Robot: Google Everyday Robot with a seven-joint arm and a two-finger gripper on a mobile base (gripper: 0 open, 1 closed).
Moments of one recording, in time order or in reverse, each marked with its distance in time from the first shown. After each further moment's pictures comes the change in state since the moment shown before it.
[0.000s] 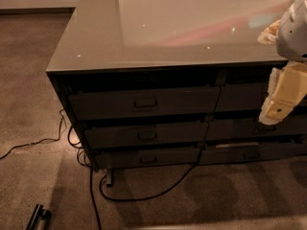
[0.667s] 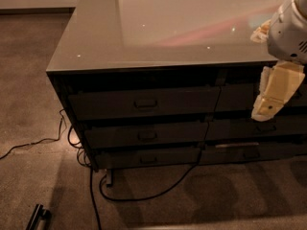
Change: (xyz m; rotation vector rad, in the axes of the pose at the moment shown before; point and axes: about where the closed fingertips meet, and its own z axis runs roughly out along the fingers) arm -0.010 -0.009 0.010 0.012 -0.004 -0.028
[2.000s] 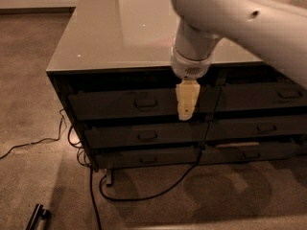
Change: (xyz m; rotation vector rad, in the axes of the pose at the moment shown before) arm -0.112 -0.032 0.145 -0.033 0.054 -0.262
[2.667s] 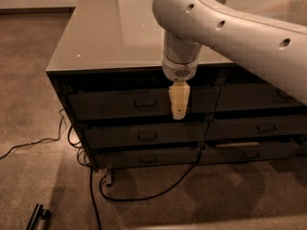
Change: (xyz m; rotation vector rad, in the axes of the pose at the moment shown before) arm -0.012 -0.018 0.041 -0.033 0.063 -0.022
